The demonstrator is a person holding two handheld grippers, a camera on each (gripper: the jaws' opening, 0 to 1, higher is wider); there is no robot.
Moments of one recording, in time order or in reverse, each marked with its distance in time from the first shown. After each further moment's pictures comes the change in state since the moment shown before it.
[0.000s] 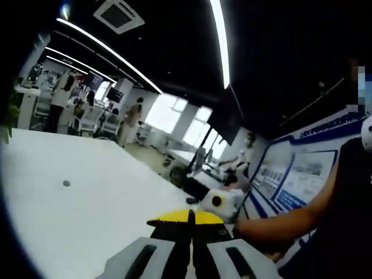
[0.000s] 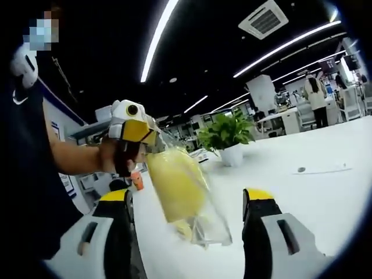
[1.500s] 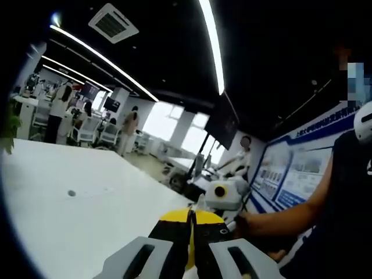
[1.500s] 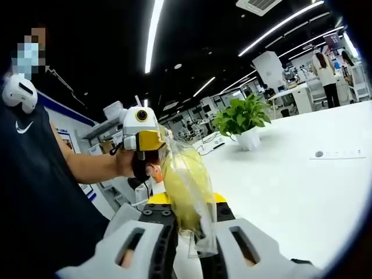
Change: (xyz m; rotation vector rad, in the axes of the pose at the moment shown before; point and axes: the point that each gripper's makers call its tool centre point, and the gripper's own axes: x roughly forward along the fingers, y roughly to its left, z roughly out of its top) left arm -0.027 0.006 0.007 0.071 -0.058 -0.013; right arm 0.015 0.030 0.012 0.118 0.129 0.086
